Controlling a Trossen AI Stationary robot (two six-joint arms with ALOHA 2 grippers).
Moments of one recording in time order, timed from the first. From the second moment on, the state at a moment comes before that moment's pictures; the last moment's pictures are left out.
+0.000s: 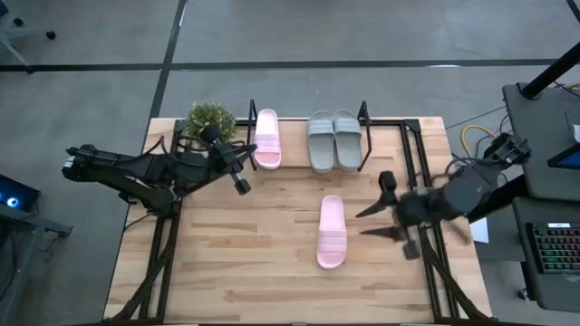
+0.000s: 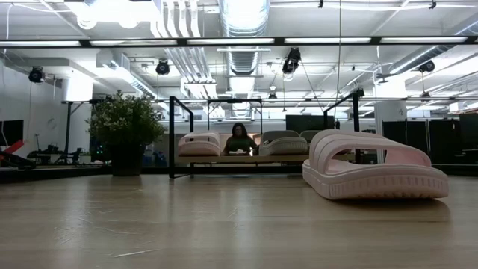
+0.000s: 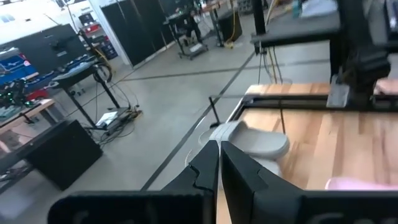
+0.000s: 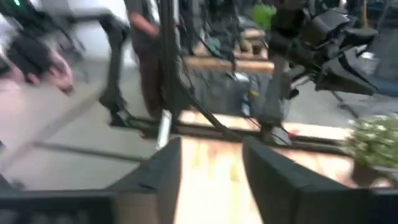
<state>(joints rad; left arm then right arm) -0.19 1.06 1.14 -0.28 -0.83 0.14 0.62 1.07 1.25 -0.33 0.39 0.07</state>
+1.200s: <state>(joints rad) -0.17 0.85 1.10 -0.49 -0.85 0.19 0.67 1.98 1.81 -1.32 0.55 0.77</state>
